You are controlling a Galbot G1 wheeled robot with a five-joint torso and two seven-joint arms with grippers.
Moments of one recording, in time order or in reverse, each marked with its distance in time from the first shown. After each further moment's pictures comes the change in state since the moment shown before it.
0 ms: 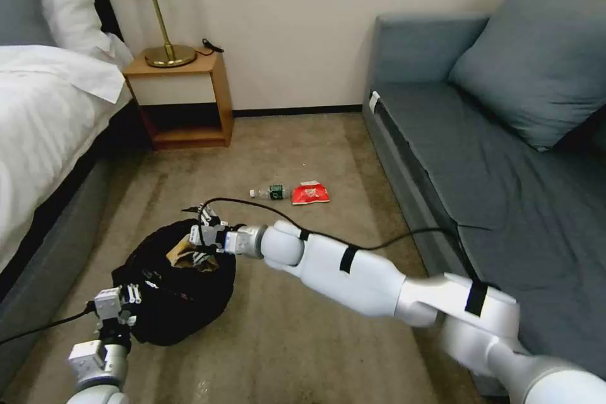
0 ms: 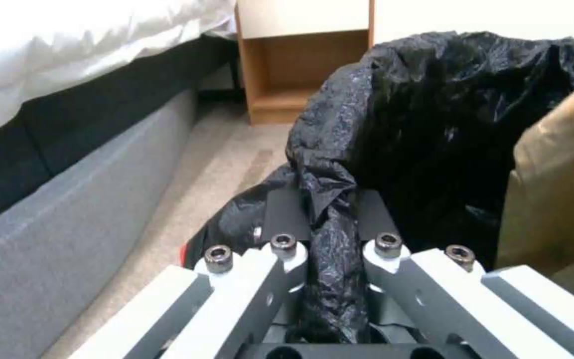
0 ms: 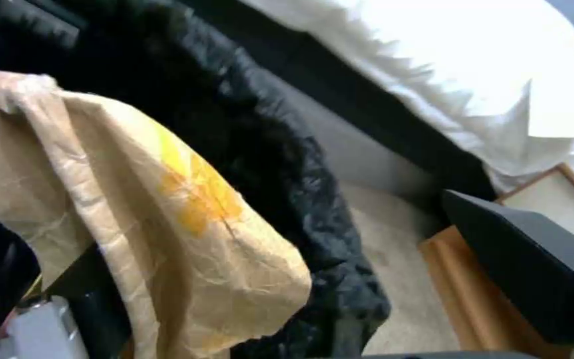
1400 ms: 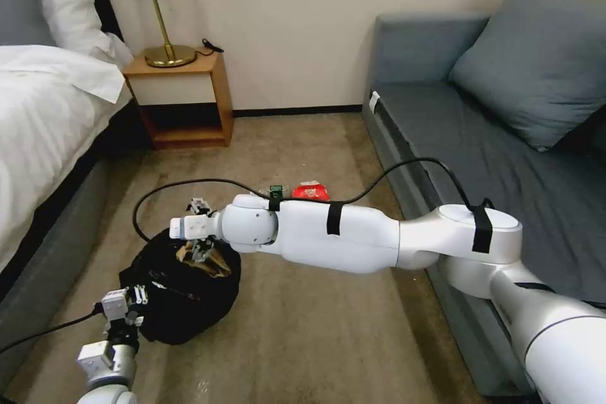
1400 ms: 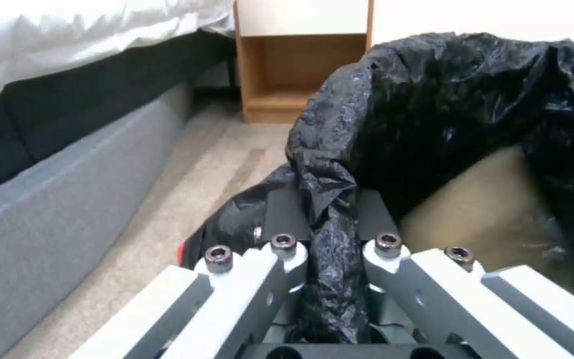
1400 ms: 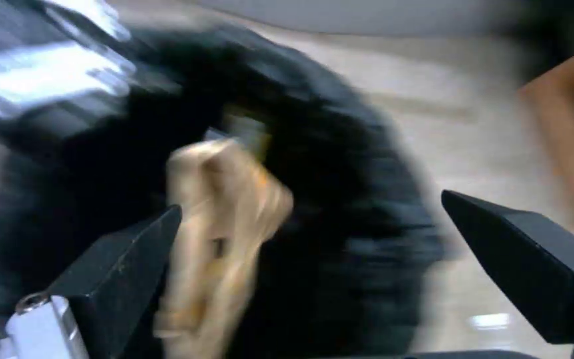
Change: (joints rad) left arm -0.023 -0.025 0.017 0.026 -0.015 -0.021 0.004; right arm 0.272 0.015 -0.166 0.273 0.417 -0.749 0.007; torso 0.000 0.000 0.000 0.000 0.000
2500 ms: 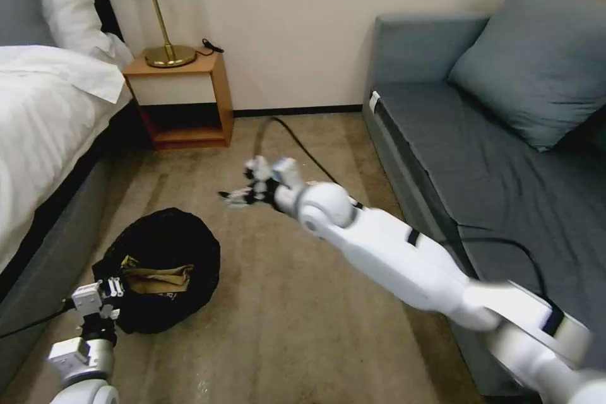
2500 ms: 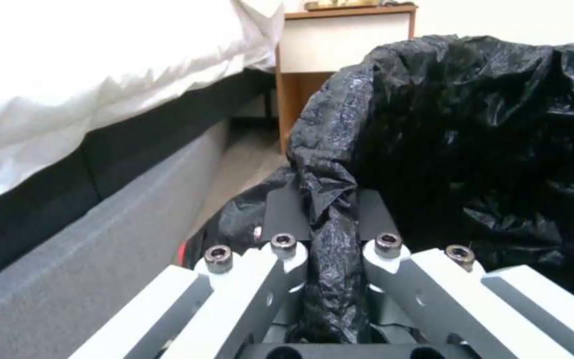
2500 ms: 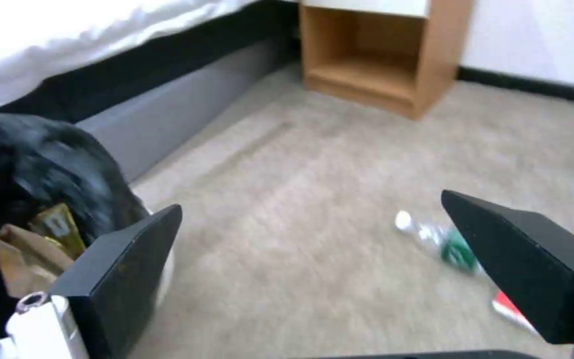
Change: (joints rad) left arm 0.003 0.029 -0.072 -0.029 -0.044 -0.017 -0.027; right arm -0.524 -0.312 0.595 0.151 0.286 0.250 0.311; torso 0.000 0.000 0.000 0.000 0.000
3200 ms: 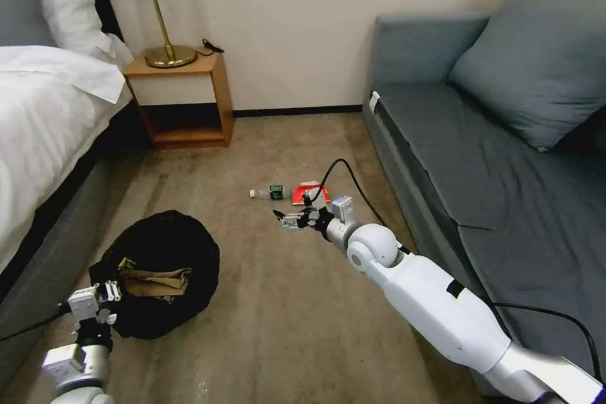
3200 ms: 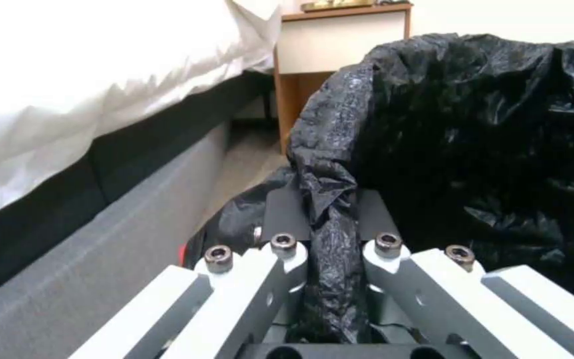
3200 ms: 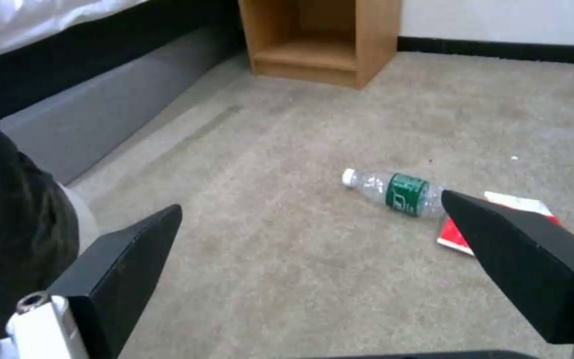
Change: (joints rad) left arm 0.043 0.010 -0.004 -0.028 0.011 -0.010 -0.006; right arm -0.165 -0.009 0.129 -0.071 -0.106 0.107 -0.052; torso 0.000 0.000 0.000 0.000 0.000
